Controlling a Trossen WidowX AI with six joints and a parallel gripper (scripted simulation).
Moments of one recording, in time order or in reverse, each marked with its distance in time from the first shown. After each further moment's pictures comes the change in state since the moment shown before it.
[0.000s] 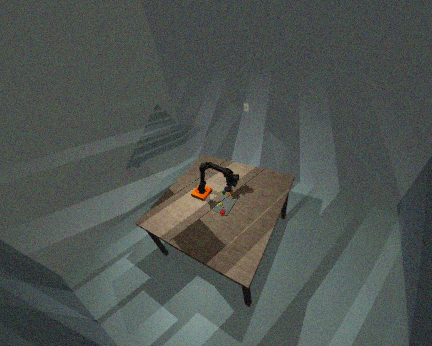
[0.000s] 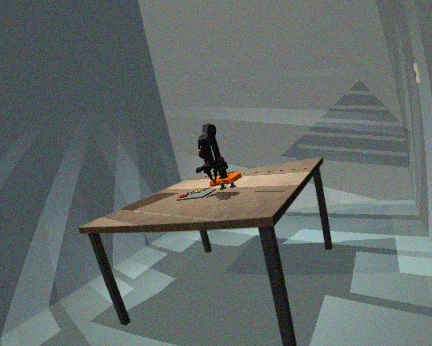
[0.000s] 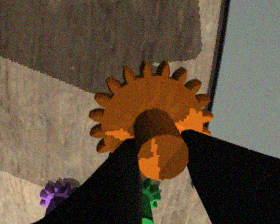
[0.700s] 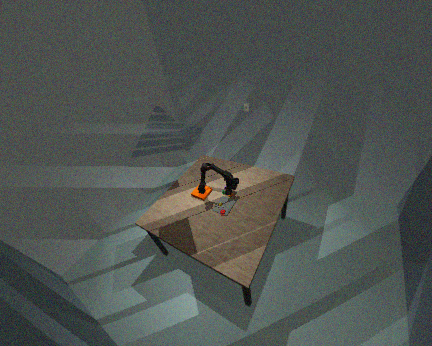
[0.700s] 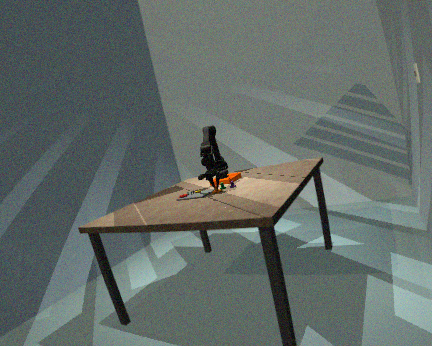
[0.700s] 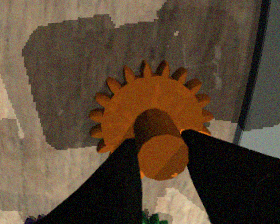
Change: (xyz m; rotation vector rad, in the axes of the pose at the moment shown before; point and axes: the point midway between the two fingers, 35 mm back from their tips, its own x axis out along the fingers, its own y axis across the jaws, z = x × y) arm 0.048 0.001 -0.005 -0.003 -0.002 0.000
